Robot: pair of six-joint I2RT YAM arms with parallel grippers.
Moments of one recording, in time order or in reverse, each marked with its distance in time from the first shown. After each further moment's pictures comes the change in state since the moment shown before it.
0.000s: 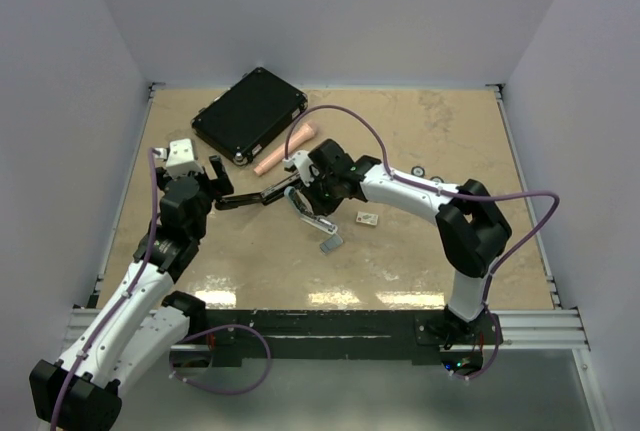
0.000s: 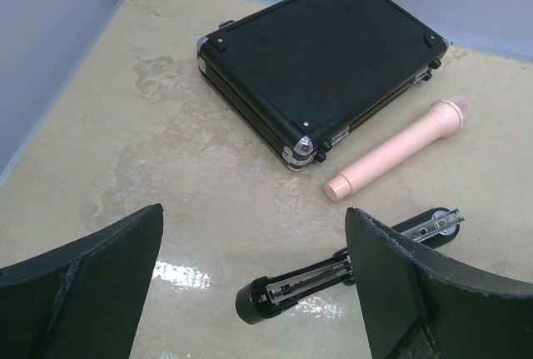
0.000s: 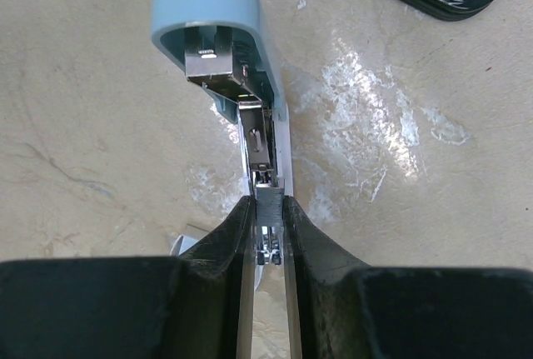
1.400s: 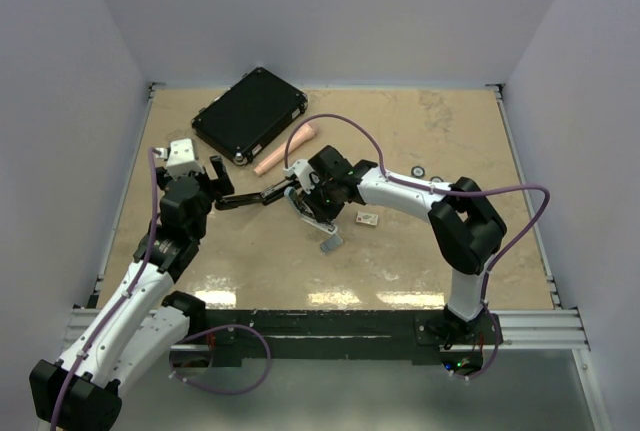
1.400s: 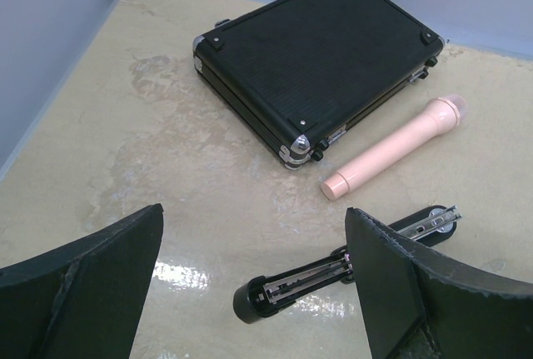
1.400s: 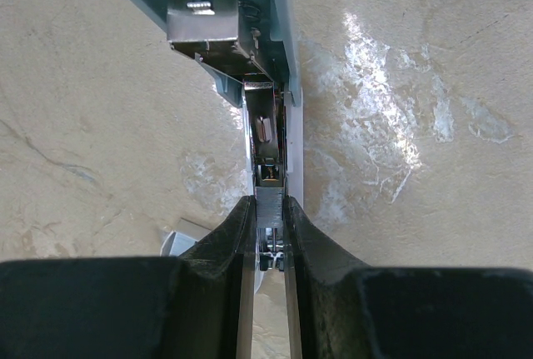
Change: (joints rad) left arm 0.000 0.001 0.000 0.000 0.011 0.000; right arm 0.000 0.032 -0.041 0.007 -0.026 -0.037
